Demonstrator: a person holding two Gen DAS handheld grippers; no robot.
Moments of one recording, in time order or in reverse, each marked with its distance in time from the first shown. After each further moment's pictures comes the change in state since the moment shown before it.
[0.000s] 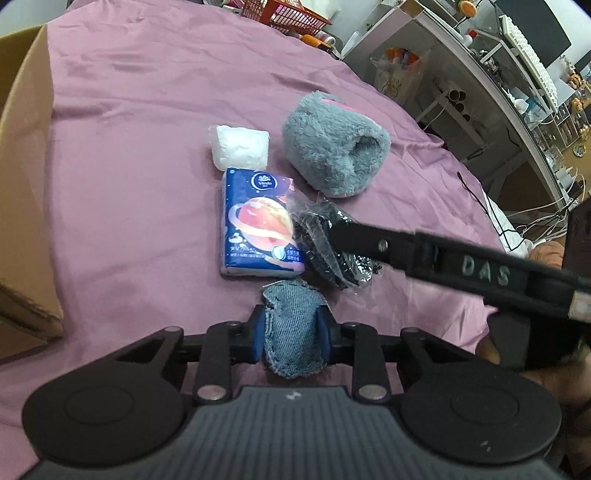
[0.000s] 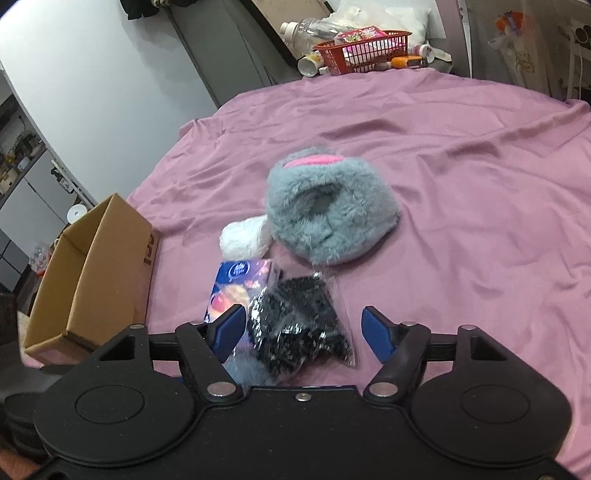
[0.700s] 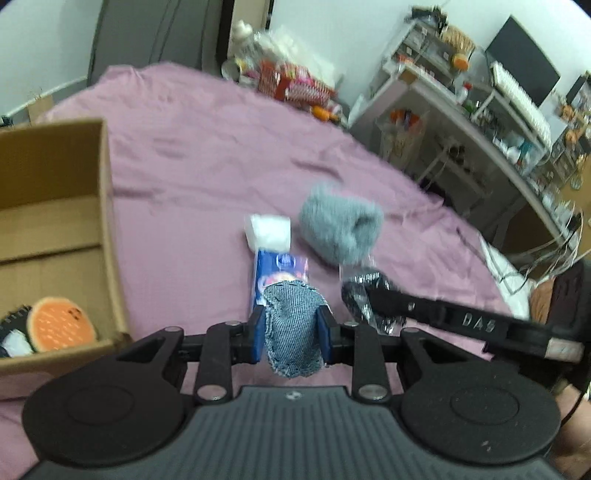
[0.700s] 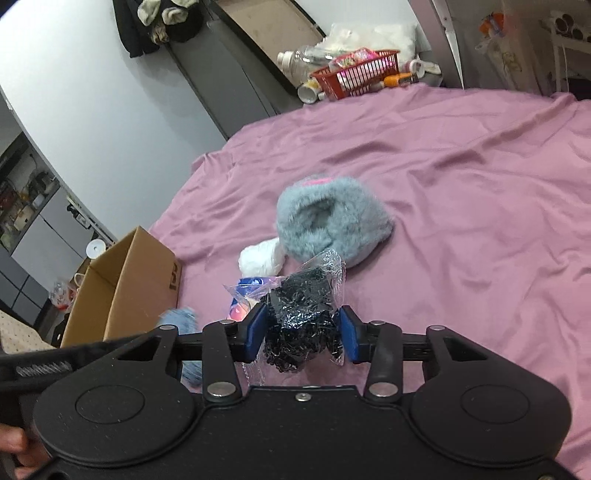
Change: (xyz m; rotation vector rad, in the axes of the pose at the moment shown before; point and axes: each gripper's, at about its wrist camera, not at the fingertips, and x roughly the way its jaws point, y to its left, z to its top) left arm -0.073 -0.001 0.005 0.015 -0.221 0.059; right arm -0.035 -0.009 -0.008 0.068 -0.093 0.071
